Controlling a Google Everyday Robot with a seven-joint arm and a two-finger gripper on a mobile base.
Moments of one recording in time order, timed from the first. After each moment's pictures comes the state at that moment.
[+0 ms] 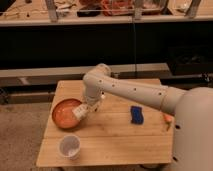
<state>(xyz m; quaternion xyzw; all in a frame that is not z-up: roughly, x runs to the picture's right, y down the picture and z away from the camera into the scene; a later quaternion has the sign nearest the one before) -0.105 0.098 0.804 -0.24 -0.22 -0.26 0.91</state>
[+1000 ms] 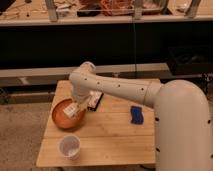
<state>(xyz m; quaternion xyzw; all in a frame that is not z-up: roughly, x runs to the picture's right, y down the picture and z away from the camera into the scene) -0.155 0.090 0.816 -0.23 -0.23 -0.32 0.89</state>
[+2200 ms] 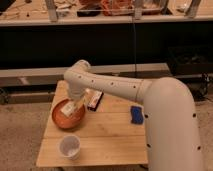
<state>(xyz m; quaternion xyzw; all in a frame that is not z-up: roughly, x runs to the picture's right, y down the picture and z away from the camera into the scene) -0.174 0.081 0.827 -0.23 -0.23 -0.36 0.87</state>
